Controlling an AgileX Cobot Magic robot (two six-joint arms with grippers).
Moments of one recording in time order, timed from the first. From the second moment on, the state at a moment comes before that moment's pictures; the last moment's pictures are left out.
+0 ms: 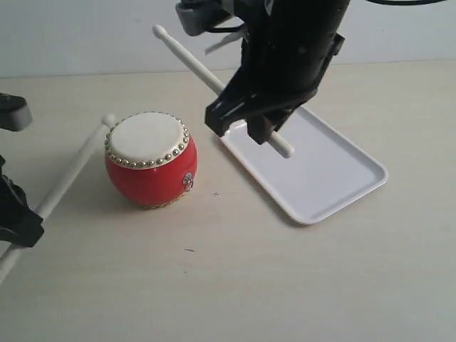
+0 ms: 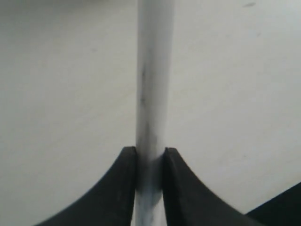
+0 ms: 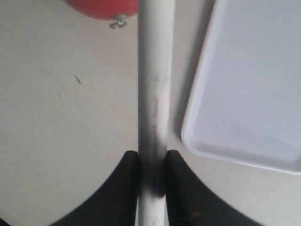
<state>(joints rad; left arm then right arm) -0.32 1.31 -0.79 -0.22 0.97 0.32 0.73 1.70 -1.48 -0.02 1.22 -0.02</state>
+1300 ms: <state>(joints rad) -0.34 1.36 -0.97 -0.10 1.07 0.27 0.69 1.66 -1.41 0.13 1.22 -0.15</state>
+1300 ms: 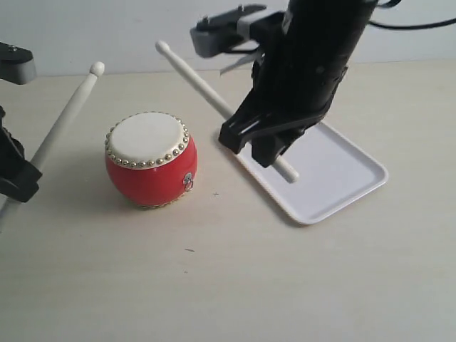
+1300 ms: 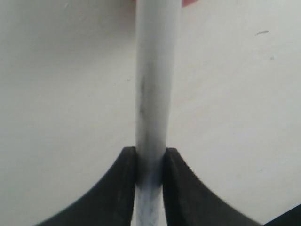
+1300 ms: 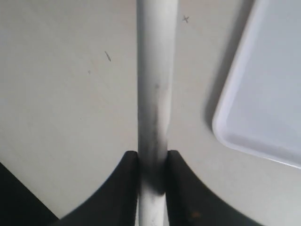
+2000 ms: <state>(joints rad) -0.33 1.47 -1.07 -0.17 1.20 0.33 0.69 1.72 -1.41 0.22 1.23 -0.16</state>
